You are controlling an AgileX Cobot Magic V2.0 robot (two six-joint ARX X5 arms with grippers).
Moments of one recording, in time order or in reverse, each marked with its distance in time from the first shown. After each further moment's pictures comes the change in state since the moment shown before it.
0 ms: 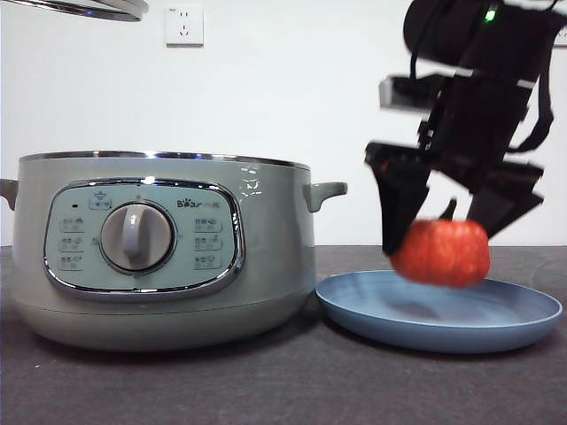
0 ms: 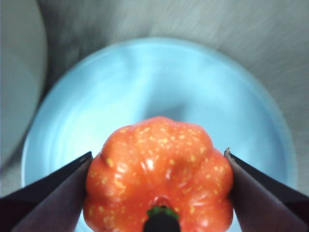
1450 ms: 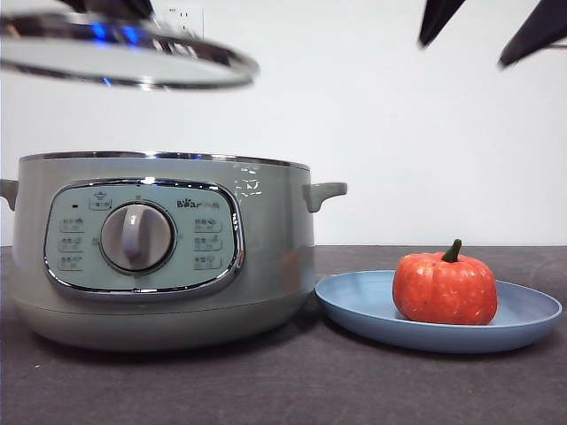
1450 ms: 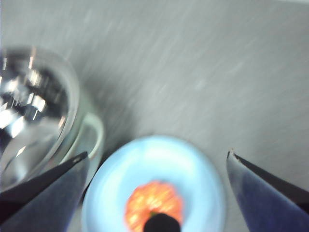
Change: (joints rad) left arm 0.000 0.303 0.000 0.169 0.302 0.000; right arm 0.006 -0.567 -0.002 -0.038 0.100 -0.003
